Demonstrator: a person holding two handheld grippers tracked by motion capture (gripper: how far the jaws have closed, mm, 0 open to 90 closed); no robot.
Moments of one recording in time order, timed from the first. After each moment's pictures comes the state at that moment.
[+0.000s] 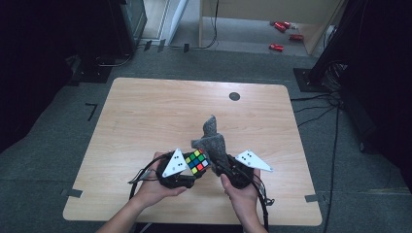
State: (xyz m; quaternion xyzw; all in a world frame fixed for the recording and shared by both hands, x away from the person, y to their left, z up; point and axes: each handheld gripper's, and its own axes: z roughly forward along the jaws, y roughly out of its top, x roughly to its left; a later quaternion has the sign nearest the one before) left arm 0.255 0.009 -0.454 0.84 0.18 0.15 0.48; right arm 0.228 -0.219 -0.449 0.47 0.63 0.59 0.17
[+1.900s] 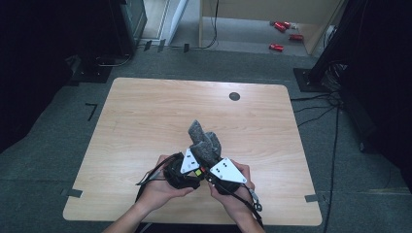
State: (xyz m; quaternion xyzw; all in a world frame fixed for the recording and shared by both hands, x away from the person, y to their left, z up) left arm 0.254 -0.015 -0.455 0.89 0.23 0.15 0.37; right arm 0.211 -0.178 -0.443 0.36 0.74 0.47 0.33
